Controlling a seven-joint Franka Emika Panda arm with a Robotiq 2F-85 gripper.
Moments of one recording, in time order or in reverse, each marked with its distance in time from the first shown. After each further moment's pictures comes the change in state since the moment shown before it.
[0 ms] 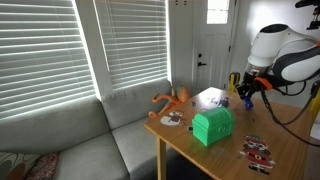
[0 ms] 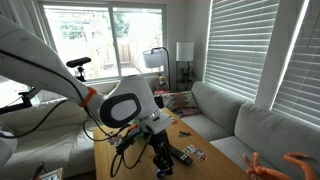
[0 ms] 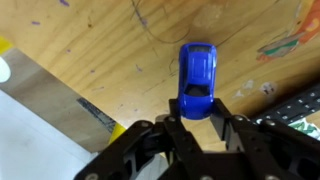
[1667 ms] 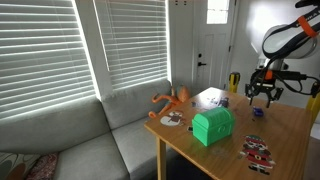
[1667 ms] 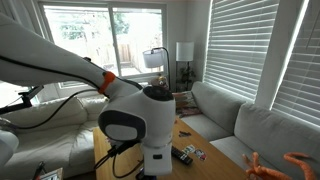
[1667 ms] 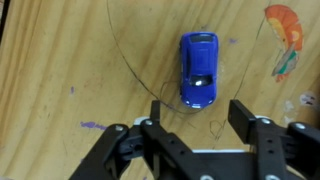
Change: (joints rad) arm -0.044 0.056 -0.107 0.110 0.684 -0.366 -0.148
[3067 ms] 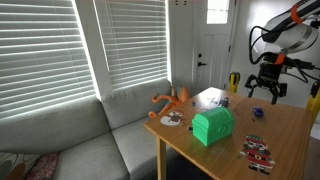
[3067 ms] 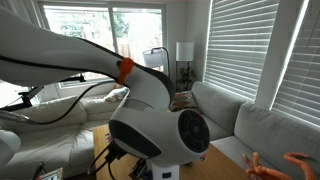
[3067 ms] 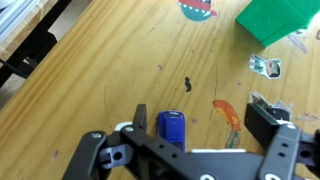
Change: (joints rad) arm -0.067 0.114 -0.074 0.203 0.401 -0.523 -0.384
